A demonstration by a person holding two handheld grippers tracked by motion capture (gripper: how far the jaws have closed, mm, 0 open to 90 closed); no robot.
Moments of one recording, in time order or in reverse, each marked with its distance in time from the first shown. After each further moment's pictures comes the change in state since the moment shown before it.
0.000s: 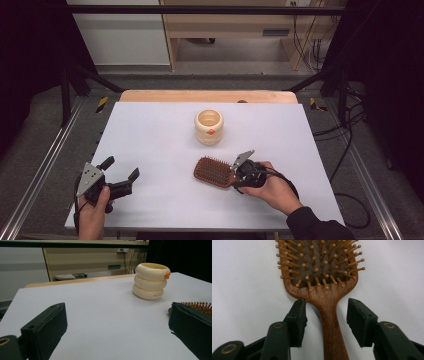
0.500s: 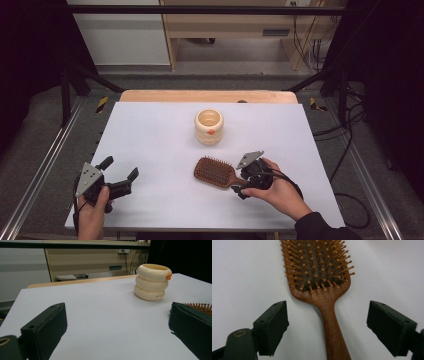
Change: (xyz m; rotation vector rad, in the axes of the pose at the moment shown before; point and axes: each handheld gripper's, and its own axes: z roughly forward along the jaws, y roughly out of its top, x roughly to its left) left arm 0.001 0.000 -0.001 -0.007 0.008 -0.001; right arm 0.003 -0.007 -0.020 -0.092 -0.018 0.046
